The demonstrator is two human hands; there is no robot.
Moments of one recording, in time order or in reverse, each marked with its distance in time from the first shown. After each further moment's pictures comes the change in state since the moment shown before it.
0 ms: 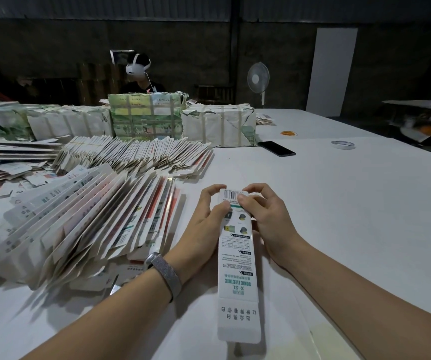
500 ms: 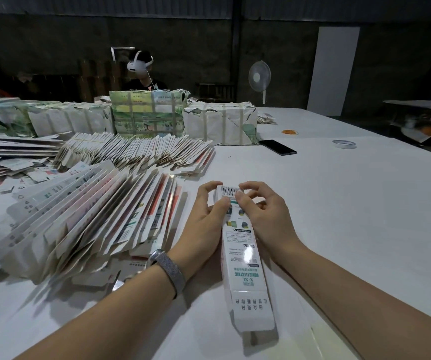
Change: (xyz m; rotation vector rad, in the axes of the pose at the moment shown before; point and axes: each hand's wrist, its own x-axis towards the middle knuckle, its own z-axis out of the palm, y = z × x) left_hand 0.001 -0.003 0.000 0.028 0.082 0.022; right_hand -0.006 -0.003 0.006 -0.368 0.136 -0.151
